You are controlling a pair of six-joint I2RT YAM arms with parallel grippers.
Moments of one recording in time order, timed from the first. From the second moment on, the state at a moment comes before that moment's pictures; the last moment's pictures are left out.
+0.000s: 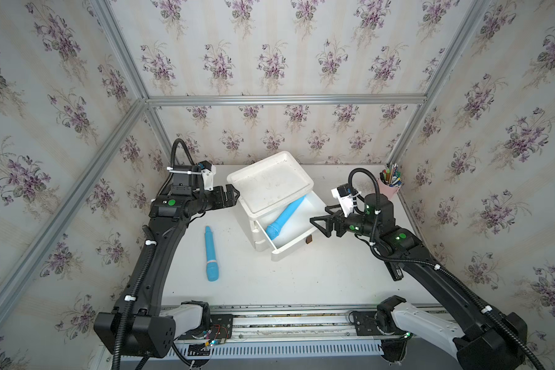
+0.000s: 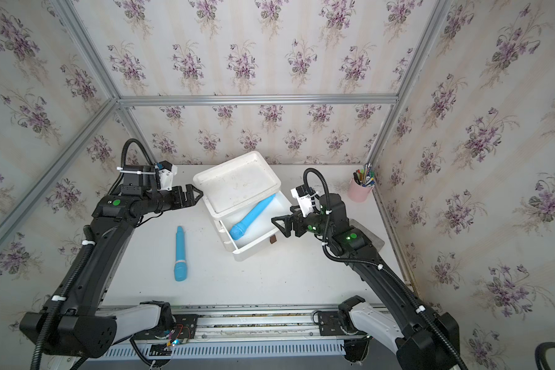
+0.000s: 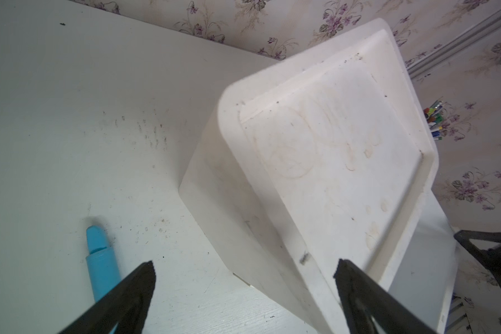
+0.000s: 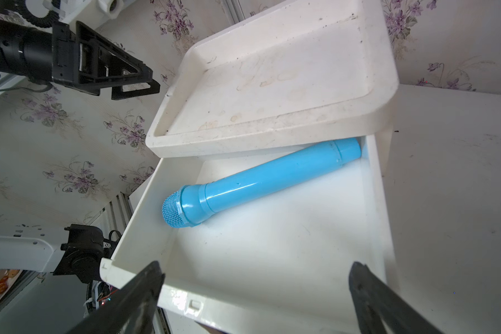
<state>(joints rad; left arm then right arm) -0.07 1.23 1.37 -0.89 0.32 -0.24 0.46 1.03 0.84 -0.24 -0.52 0.20</state>
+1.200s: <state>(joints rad) 0.29 1.53 1.07 -0.88 -0.03 -0.52 0.46 0.98 0.81 -0.25 -0.48 0.18</state>
